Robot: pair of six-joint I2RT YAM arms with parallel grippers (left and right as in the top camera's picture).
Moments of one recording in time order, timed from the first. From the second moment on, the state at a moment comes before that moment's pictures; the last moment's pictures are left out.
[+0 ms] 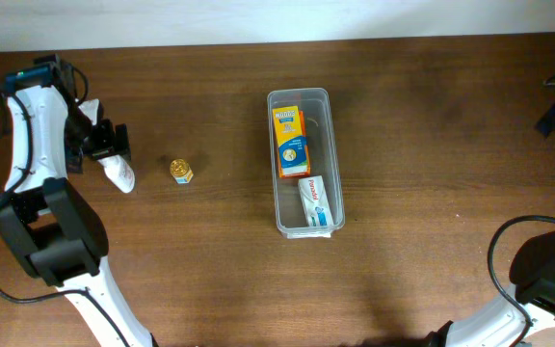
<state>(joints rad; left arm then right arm) 0.27 2.22 2.02 -1.42 0.02 0.04 -0.54 1.92 2.06 -1.45 0.21 0.29</state>
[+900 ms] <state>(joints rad) 0.28 2.29 2.02 -1.40 0.03 0.05 -0.54 1.92 2.06 -1.45 0.21 0.29</state>
